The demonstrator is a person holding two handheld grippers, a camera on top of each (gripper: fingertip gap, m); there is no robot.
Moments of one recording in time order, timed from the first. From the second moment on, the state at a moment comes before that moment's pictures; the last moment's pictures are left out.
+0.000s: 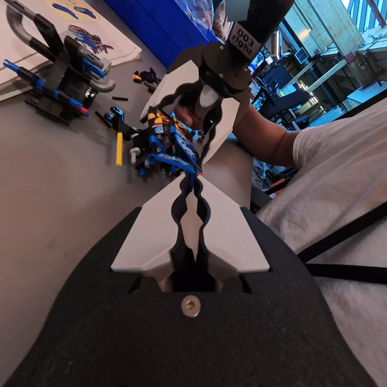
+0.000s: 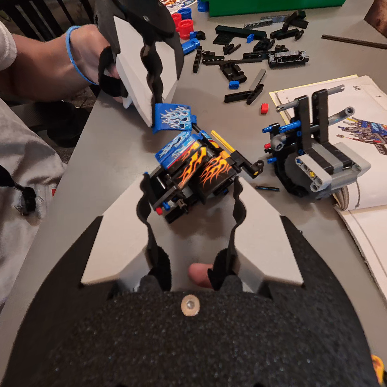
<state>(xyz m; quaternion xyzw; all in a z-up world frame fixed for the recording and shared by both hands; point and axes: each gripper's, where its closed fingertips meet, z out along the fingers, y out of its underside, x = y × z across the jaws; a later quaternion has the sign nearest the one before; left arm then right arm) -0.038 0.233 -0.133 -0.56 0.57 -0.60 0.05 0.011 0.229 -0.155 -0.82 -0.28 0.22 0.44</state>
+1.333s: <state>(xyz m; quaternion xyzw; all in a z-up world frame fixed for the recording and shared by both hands) -0.035 0.241 -0.170 -0.65 0.61 -0.45 0.06 0.011 0.228 -0.156 -0.83 -0.19 0.31 0.42</state>
